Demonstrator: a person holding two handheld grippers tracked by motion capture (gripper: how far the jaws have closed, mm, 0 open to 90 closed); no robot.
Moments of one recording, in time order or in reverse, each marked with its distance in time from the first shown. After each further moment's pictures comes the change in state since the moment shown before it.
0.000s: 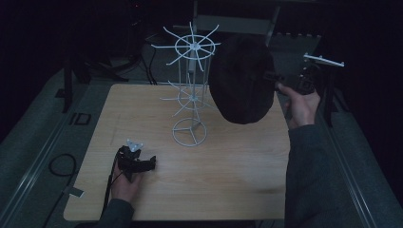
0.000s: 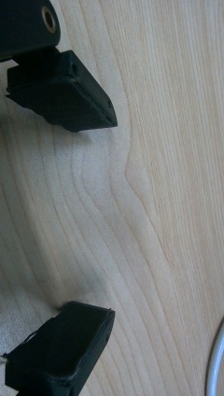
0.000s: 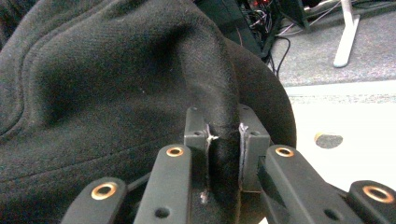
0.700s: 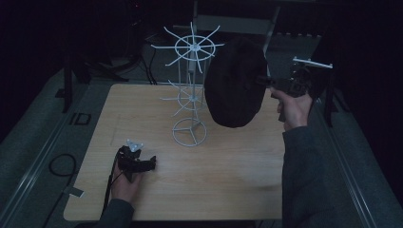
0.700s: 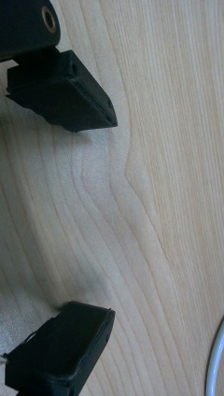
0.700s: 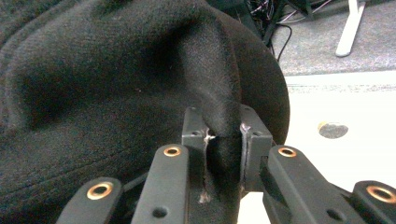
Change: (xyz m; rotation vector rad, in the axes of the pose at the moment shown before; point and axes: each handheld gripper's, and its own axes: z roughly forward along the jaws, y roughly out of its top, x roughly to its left) left arm 0.000 0.000 0.000 0.001 0.000 0.002; right arm 0.000 -0.011 0.019 0.053 -0.005 -0.018
